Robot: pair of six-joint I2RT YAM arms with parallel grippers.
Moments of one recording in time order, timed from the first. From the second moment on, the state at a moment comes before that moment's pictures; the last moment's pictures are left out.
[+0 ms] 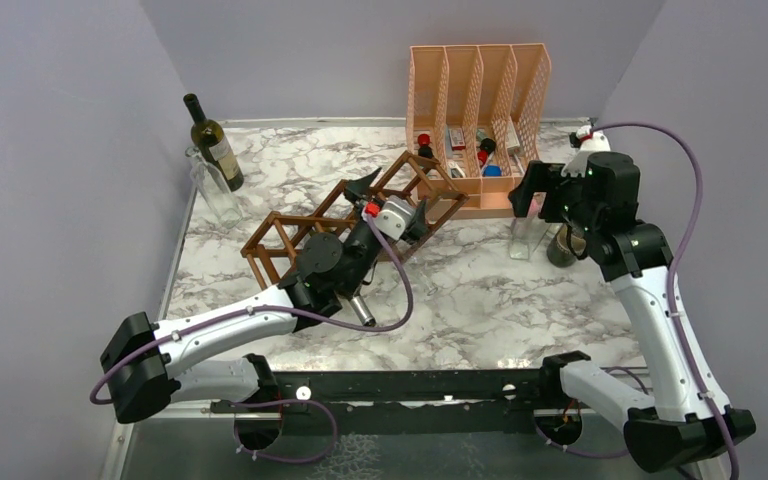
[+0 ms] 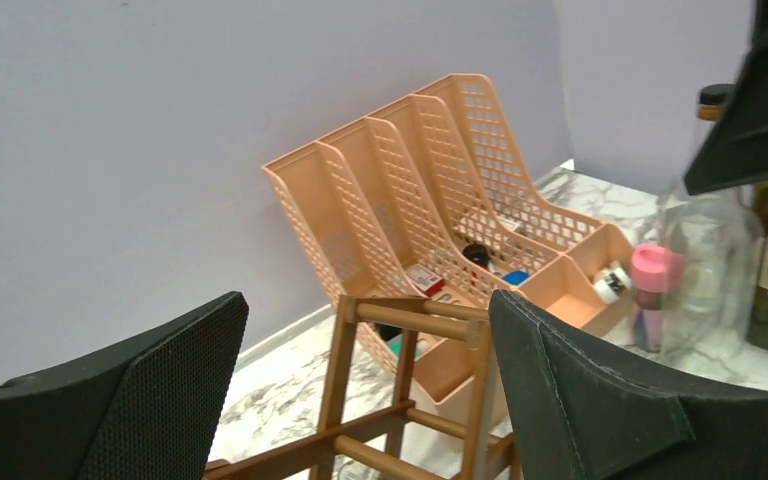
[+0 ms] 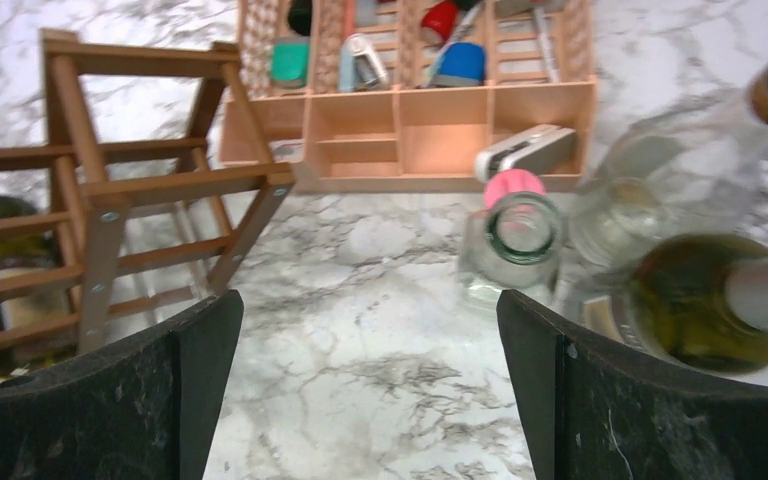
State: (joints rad) left arm -1.06 1.15 0.80 0.68 -0.42 0.45; right arm 0.18 0.99 1.19 -0.67 0.04 0.18
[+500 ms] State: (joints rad) left arm -0.85 1.15 0.80 0.69 -0.47 0.33; right arm 0.36 1.03 1.12 -0.63 -0.32 0.36
